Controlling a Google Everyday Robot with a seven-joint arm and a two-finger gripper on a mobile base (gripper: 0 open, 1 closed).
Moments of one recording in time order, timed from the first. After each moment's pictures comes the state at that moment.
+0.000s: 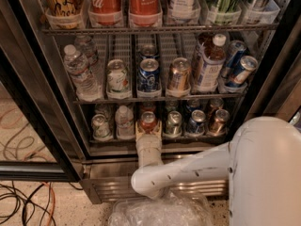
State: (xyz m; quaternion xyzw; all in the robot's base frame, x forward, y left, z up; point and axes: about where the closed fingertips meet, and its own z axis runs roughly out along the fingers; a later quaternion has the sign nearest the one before) arm 0.668 0.003 0.583 -0.01 0.72 0.02 0.69
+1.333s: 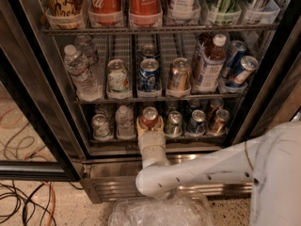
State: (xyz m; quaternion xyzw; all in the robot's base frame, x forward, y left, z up) arm 0.652 -0.001 0.633 -0.02 0.71 0.04 0.70
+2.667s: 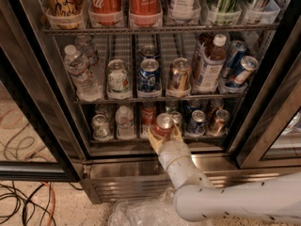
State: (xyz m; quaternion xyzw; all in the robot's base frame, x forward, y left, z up) arm 0.571 -0.038 0.689 -0.10 0.70 0.12 0.70
